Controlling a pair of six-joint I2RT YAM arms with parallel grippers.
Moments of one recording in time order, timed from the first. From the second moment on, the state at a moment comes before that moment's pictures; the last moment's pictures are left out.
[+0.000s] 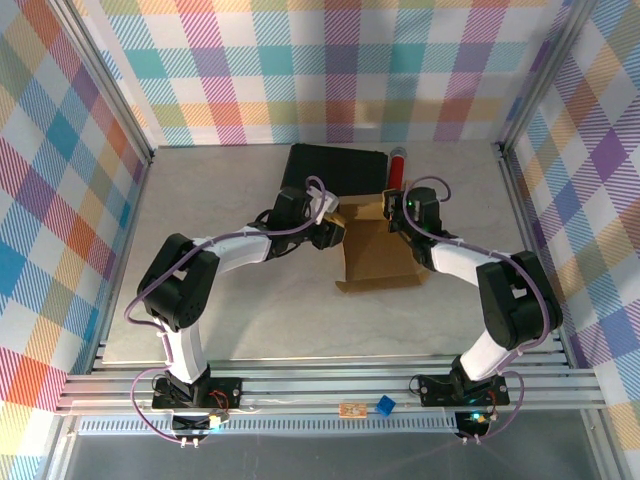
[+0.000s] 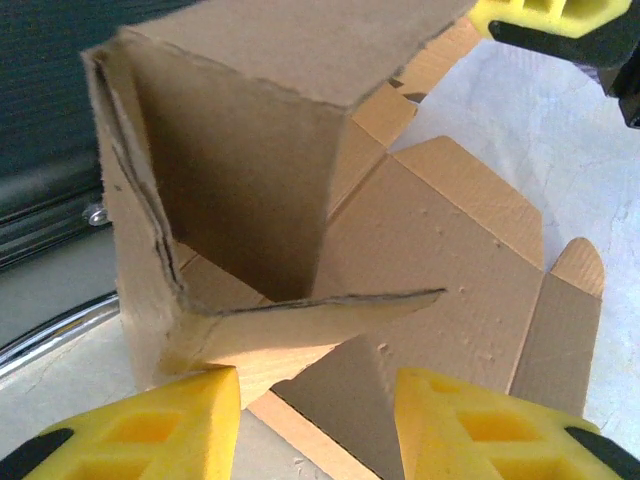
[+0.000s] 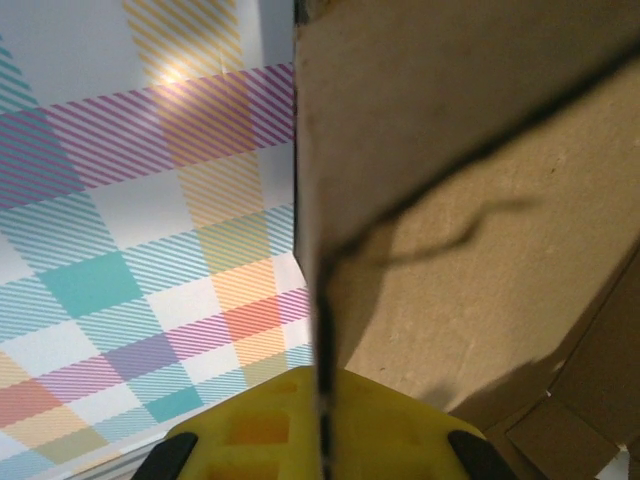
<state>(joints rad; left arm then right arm) -0.55 1.85 1.12 0.14 0.42 -0.09 0.34 1.62 0.84 0.43 -0.05 1.69</state>
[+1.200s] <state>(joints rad) -0.51 1.89 1.22 0.24 0.52 -0.33 0.33 1.65 1.35 -0.41 -0.07 1.79</state>
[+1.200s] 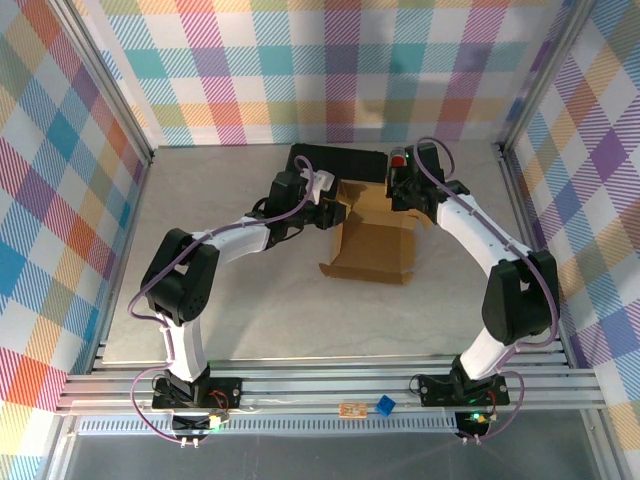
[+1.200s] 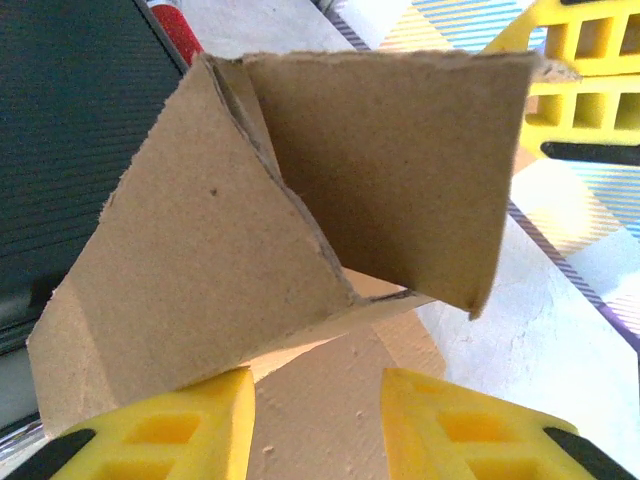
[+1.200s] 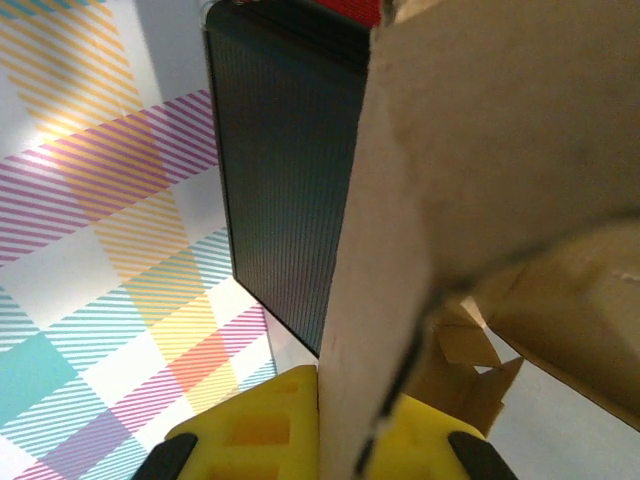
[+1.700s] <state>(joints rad) -0.52 1.88 1.22 0.26 0.52 -0.35 0.30 1.67 1.42 -0.50 -0.12 1.80</state>
